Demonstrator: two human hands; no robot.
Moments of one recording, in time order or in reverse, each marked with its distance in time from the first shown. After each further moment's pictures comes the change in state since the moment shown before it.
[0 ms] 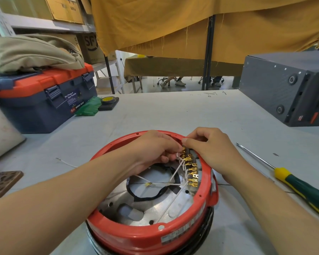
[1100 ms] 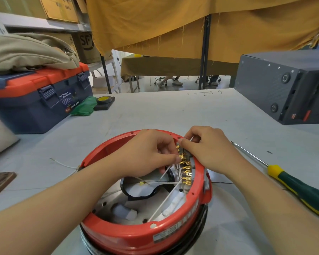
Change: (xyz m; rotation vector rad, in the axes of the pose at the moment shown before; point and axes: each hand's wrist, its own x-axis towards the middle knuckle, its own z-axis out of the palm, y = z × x) left_hand -0.025 0.004 0.000 0.683 -0.012 0.403; right_hand 0.002 -0.001 -0.008 -0.354 -0.032 -0.072
